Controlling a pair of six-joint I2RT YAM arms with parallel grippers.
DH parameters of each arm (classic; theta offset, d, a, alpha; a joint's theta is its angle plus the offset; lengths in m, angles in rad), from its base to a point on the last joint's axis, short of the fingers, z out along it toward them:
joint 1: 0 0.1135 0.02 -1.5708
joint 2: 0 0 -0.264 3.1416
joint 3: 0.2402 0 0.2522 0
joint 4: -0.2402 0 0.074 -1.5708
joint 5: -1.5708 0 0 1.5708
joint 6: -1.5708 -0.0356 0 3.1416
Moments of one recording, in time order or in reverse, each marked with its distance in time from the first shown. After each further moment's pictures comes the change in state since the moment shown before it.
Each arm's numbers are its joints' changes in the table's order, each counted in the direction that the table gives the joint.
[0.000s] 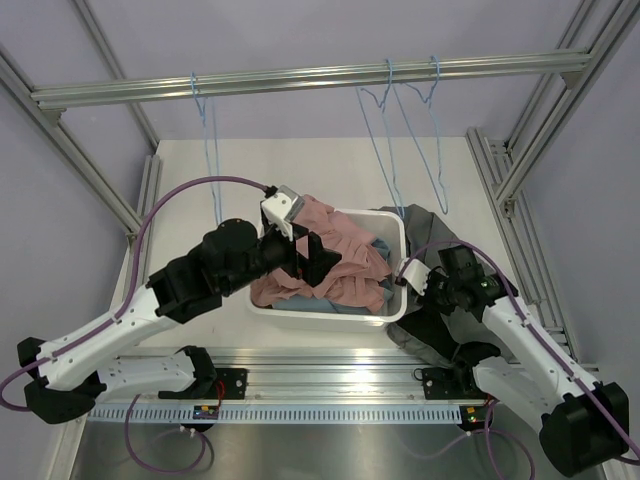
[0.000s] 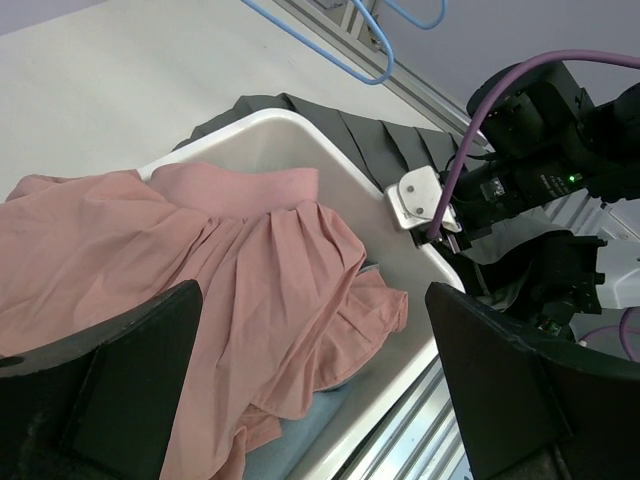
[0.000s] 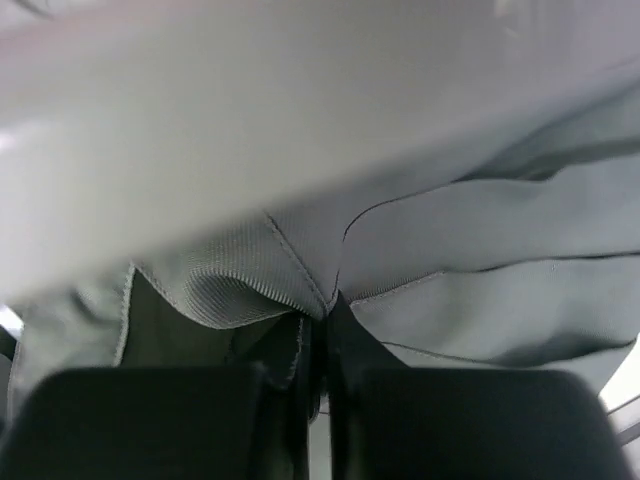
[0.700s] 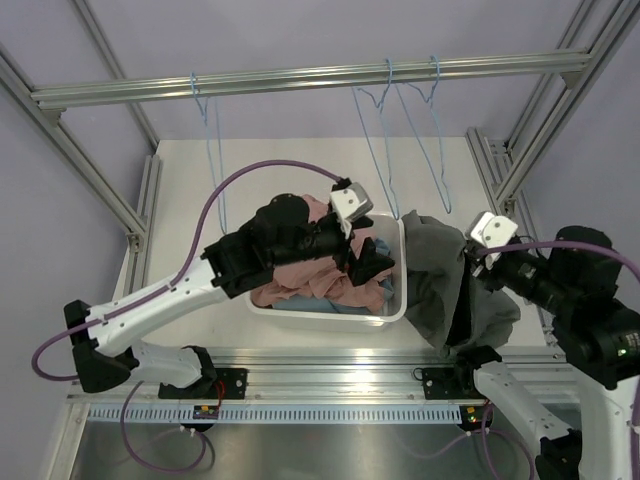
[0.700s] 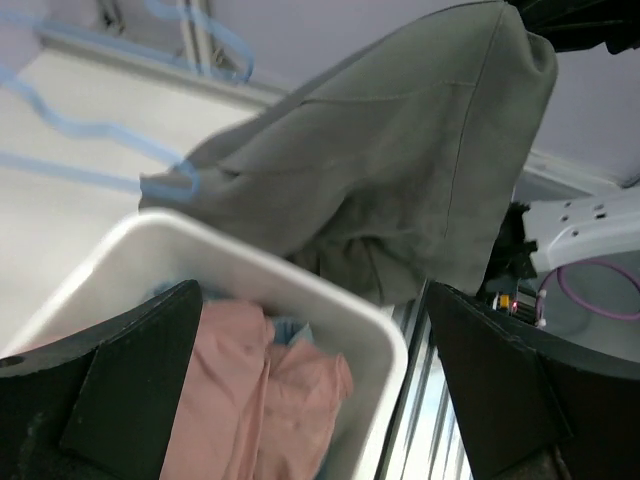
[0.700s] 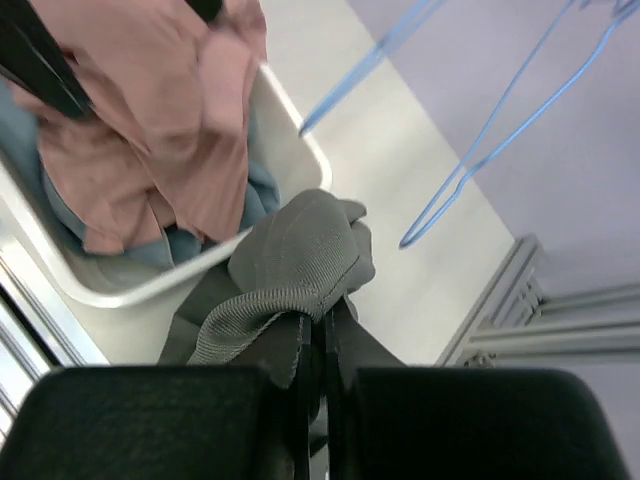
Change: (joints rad) left arm -0.029 0.261 0.135 0.184 -0.323 -0.193; right arm -0.067 -0.196 0.827 -0.331 0.129 -0.182
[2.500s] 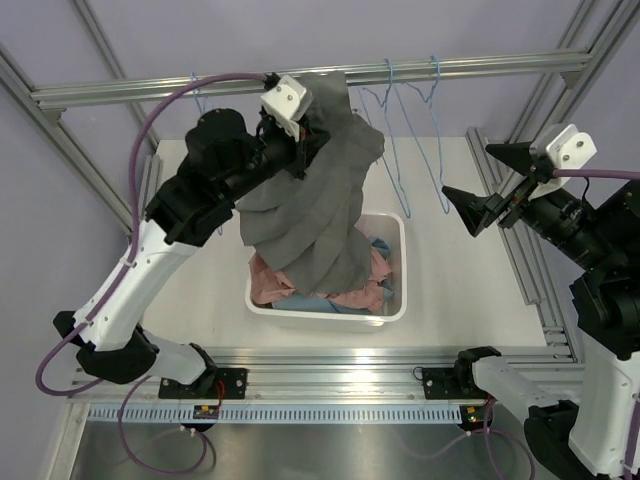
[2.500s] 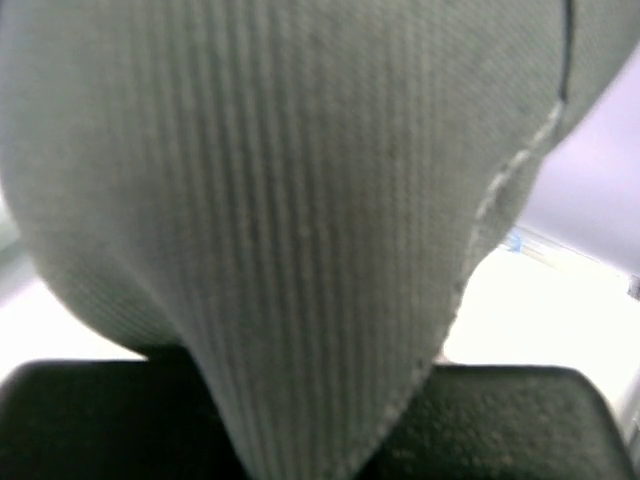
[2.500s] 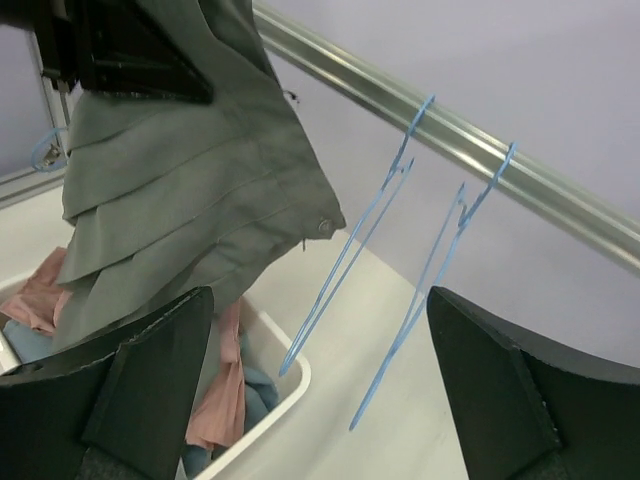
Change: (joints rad) left arm 0.280 0.171 0.651 -0.290 0.148 -0.175; right arm -0.092 0.262 0.435 0.305 0.180 -0.404
